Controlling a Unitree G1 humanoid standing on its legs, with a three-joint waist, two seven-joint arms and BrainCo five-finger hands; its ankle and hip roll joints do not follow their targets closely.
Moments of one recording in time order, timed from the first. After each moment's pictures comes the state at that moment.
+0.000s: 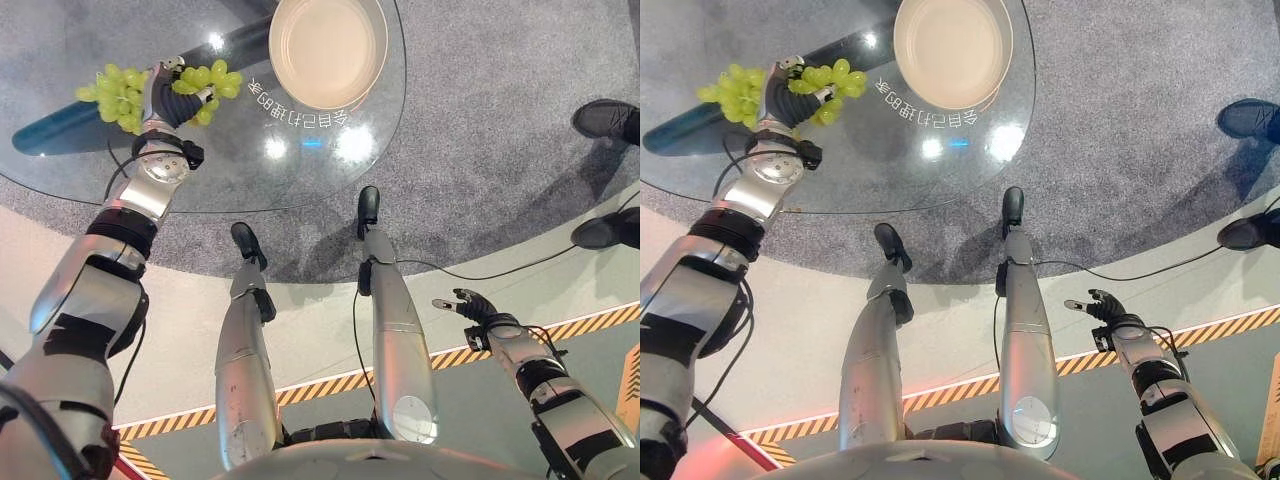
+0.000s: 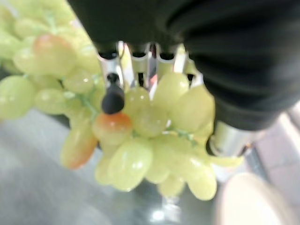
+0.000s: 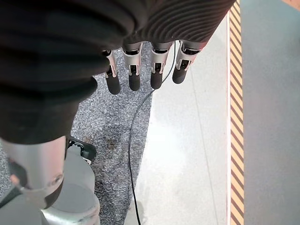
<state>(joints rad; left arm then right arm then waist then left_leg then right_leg) -1.02 0.66 -0.51 0.87 -0.29 -0.23 0.40 -0.33 -0.51 0.33 1.01 0.26 0.09 0.00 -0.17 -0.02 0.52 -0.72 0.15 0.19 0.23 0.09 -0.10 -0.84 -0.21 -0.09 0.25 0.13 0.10</state>
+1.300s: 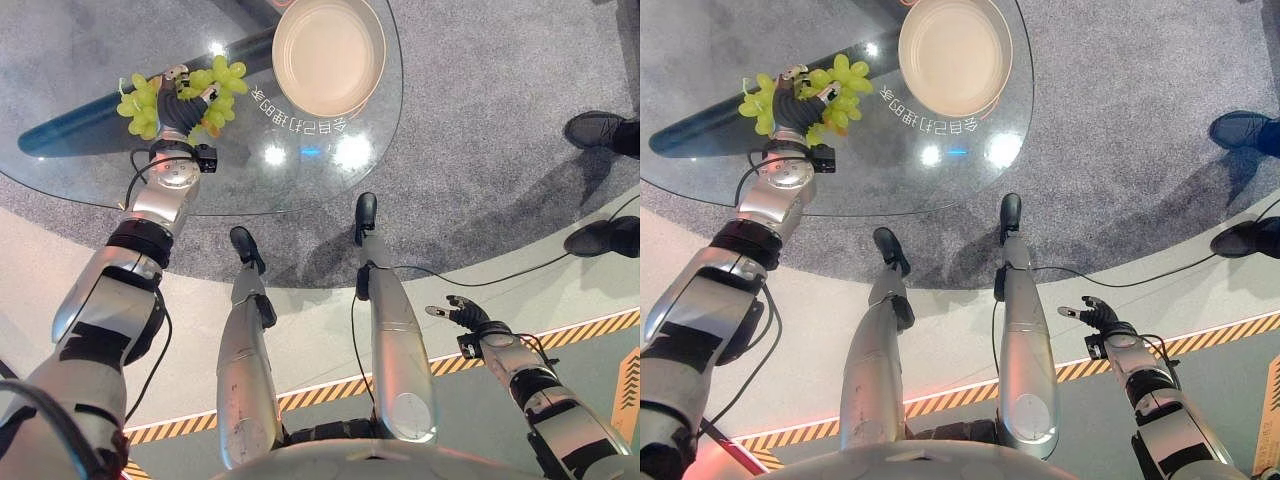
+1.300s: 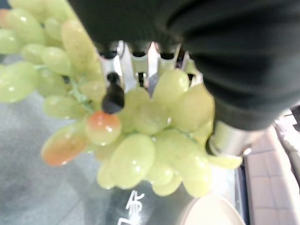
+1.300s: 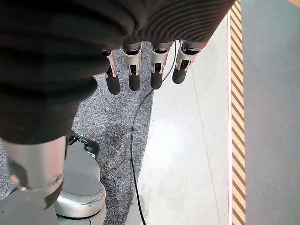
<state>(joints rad) -1.01 0.61 -0.46 0.85 -0.42 -0.20 0.40 -0.30 -0.49 0.33 0.99 0.26 0.07 -0.02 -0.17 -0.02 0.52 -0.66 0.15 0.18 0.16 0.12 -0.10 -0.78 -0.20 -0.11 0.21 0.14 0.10</state>
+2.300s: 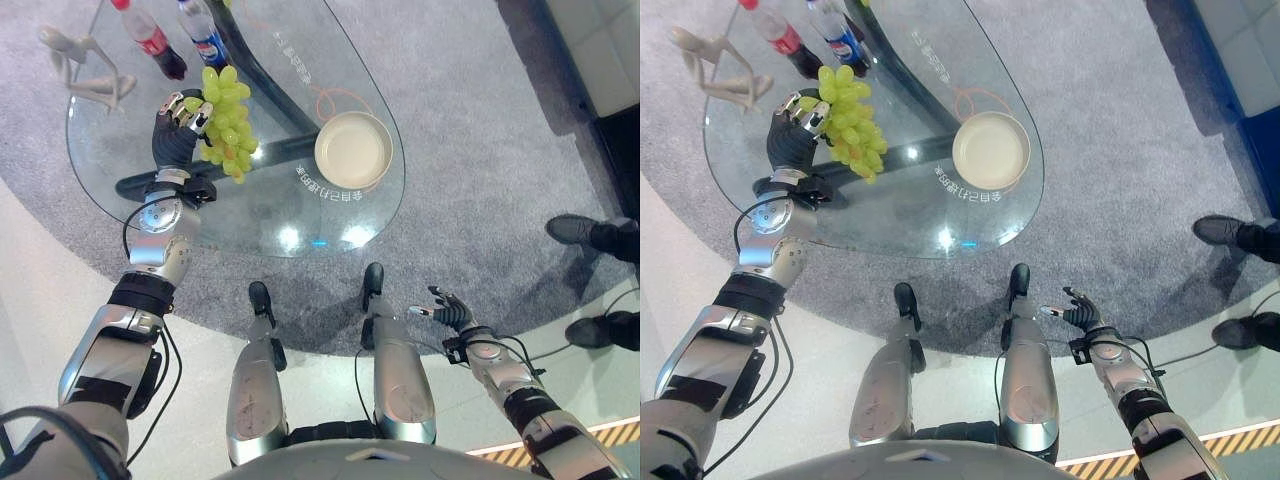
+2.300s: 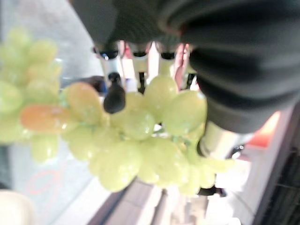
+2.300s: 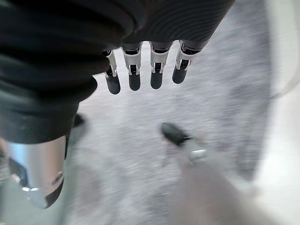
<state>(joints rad) -0.63 0.57 -0.20 0.45 -0.77 -0.33 0.16 -0.14 -0.47 0.33 0.60 0.20 -0.03 -0.08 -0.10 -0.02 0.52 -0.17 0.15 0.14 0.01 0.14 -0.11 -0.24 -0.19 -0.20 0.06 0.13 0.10</state>
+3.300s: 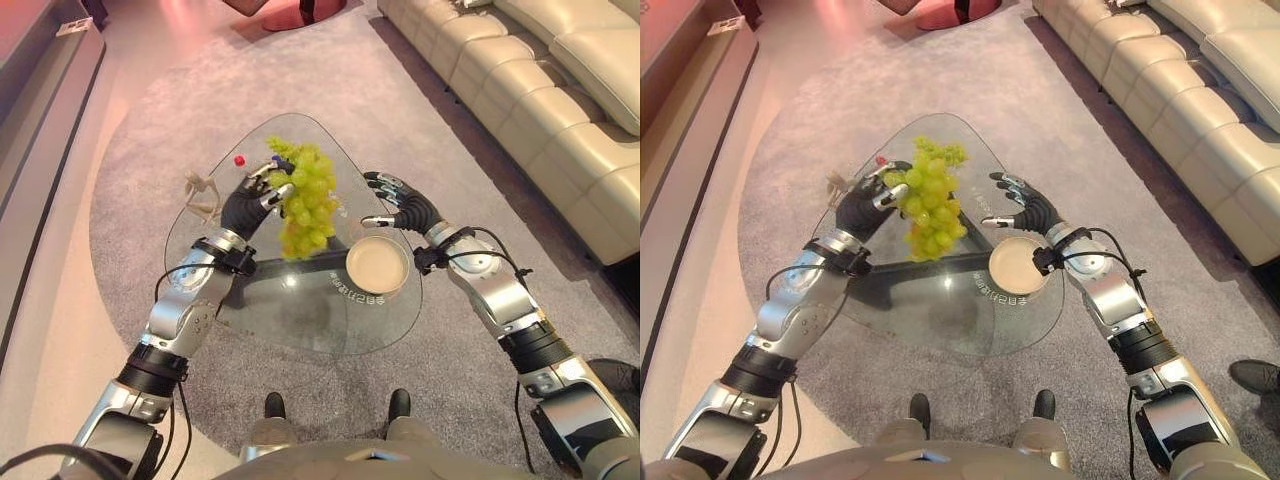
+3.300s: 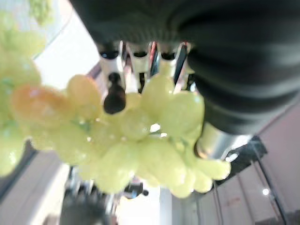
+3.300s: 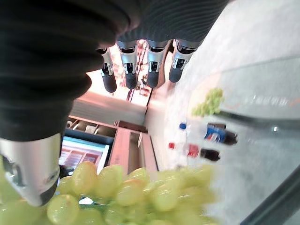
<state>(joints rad) -0.29 0.48 -0.27 -0.03 -0.80 -0.05 -0.19 -0.43 -0.53 0.35 0.07 0.29 0.12 0.16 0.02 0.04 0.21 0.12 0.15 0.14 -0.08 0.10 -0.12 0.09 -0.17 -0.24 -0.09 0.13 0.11</state>
